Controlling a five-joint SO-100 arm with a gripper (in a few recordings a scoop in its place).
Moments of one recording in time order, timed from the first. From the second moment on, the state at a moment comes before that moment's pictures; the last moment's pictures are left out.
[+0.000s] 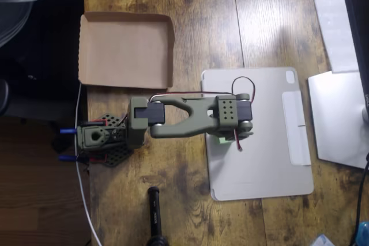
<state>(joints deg) 14.2 97.3 87.7 89.9 0.2</state>
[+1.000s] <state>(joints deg) 12.3 99.0 99.4 75.8 -1.5</state>
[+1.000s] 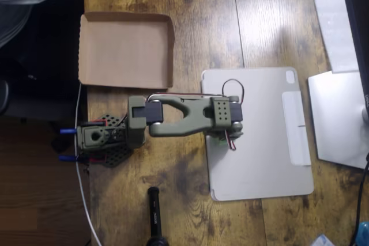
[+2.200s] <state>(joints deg) 9.5 104.2 105.4 69.5 -6.9</state>
